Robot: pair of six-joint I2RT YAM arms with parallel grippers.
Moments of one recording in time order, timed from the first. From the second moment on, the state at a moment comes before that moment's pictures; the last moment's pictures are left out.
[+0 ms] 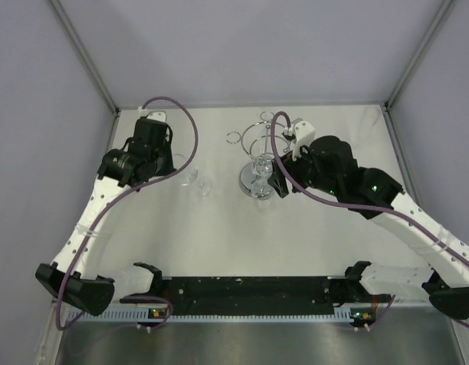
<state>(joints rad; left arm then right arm) -0.36 1.17 1.40 -1.02 -0.22 -0.33 0.85 1.10 1.36 -0.74 0.14 0.15</state>
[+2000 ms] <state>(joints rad) -0.08 1.71 1.66 -0.79 -0.30 -0.29 0.76 1.02 1.13 -0.57 -0.08 0.33</state>
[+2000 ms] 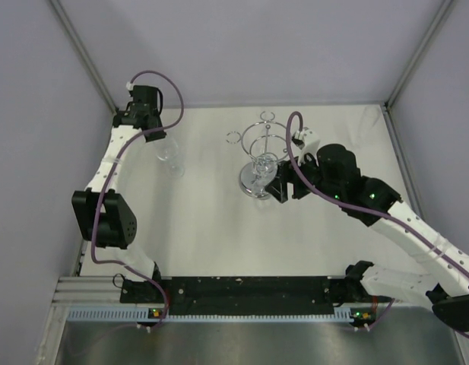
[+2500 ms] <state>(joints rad) -0.08 1.67 1.66 -0.79 -0.23 -0.30 0.74 1.05 1.13 -0.57 -0.06 0.38</state>
